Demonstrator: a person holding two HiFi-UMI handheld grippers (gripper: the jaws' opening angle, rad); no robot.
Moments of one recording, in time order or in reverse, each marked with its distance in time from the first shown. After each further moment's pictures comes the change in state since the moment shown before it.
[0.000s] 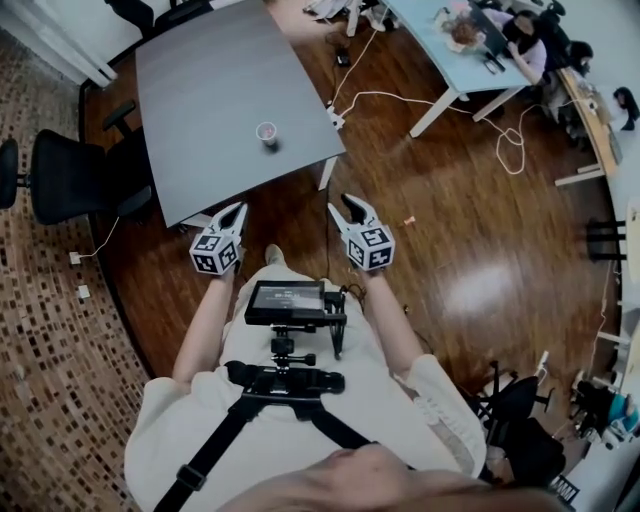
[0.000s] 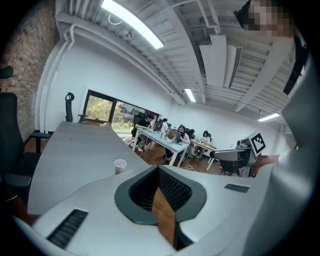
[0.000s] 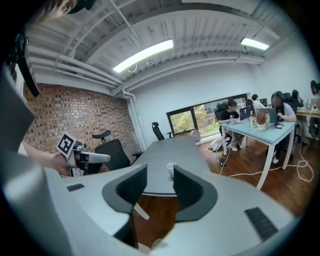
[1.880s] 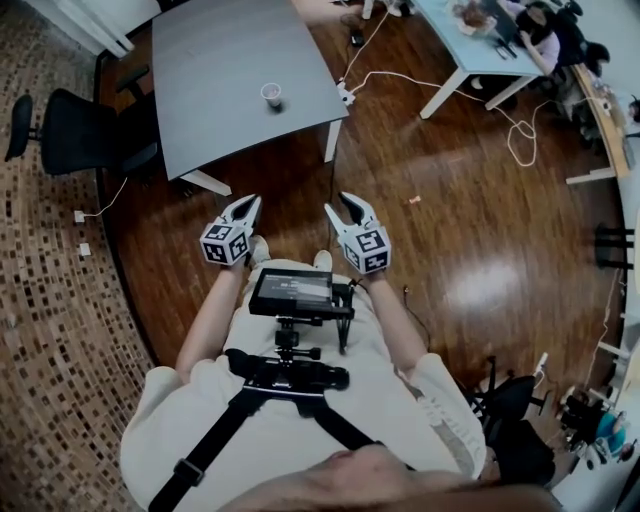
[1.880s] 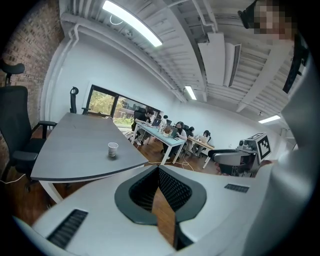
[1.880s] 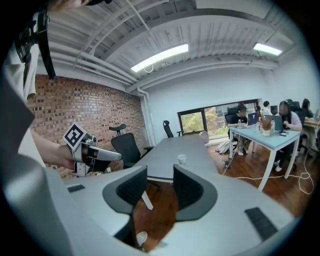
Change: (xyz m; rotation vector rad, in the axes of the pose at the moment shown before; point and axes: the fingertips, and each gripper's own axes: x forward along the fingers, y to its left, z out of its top) left arm -0.039 -0.099 -0.075 -0.052 0.050 0.021; right arm -0.093 0.043 -0.056 -0.101 0.019 0.089
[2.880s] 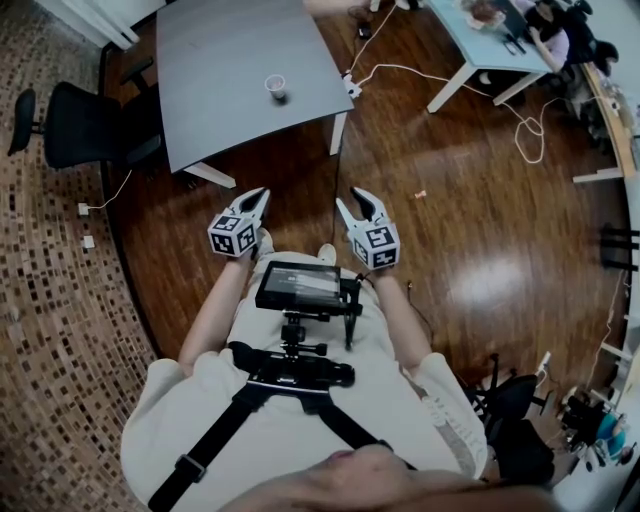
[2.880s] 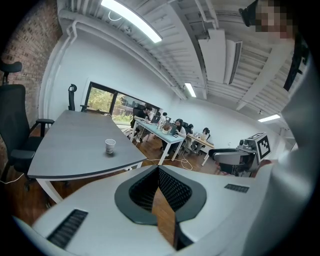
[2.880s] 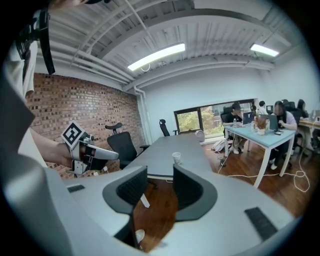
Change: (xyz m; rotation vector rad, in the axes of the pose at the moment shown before) left arm 0.007 0.000 -0.014 0.002 0.033 -0.008; right arm -0.005 -0.010 -0.016 0.010 0.007 -0.043
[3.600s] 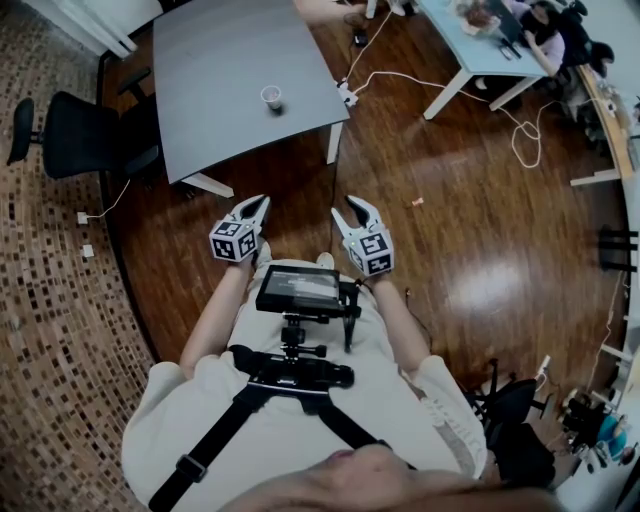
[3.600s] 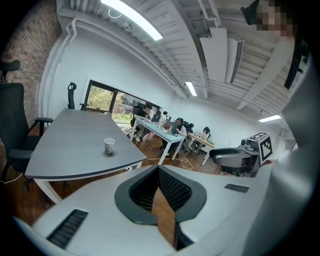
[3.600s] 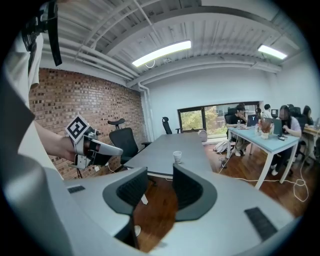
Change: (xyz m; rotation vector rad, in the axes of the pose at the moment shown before) left arm 0.006 0.000 0.000 -0.004 0.005 -0.005; right arm 0.003 0.008 -0.002 -0.065 0.024 0.014
